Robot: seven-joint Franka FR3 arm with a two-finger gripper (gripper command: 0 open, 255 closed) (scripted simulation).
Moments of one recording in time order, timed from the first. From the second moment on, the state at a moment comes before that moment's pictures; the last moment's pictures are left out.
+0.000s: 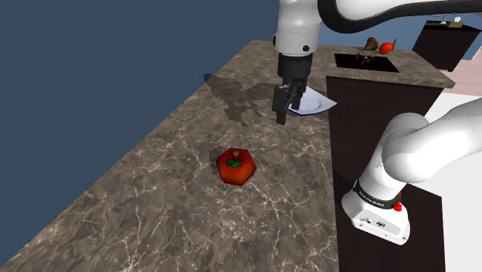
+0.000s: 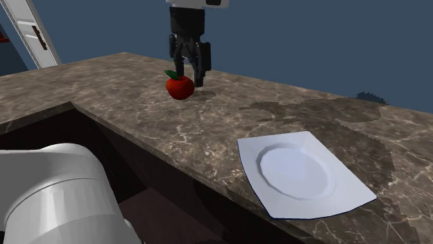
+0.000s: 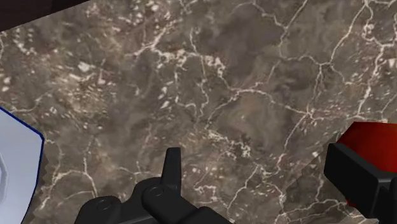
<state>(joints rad) 0.05 -0.70 0.31 -2.33 0.25 1.60 0.24</state>
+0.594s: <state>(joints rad) 0.02 -0.46 0.55 -2.09 0.26 1.68 0.55</state>
